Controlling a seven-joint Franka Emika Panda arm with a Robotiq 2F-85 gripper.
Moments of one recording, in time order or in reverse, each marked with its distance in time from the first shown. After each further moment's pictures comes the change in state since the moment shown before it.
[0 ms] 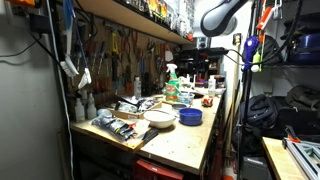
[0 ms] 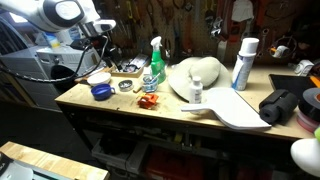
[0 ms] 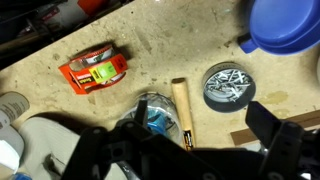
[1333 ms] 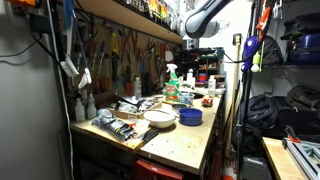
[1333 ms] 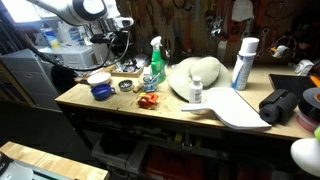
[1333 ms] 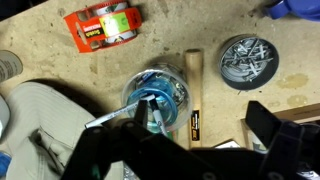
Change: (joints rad) arm -0.005 0.228 -0.032 0.289 0.059 -0.116 -0.183
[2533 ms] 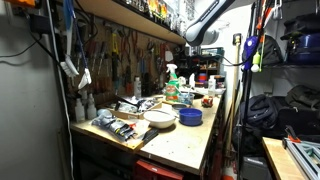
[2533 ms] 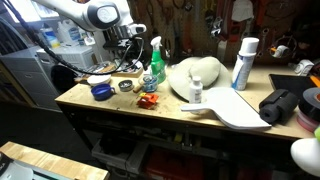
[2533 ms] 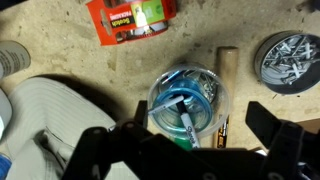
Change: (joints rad) arm -0.028 0.110 -0.060 0.062 0.052 0.048 -0.150
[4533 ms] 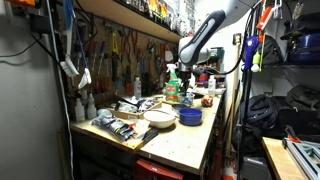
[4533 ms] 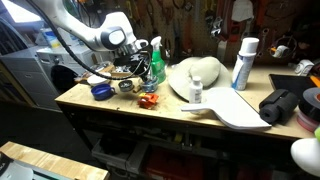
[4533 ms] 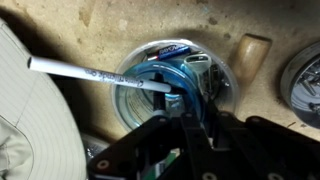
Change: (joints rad) arm 0.007 0.184 0.038 0.012 -0.059 0.228 -0.163
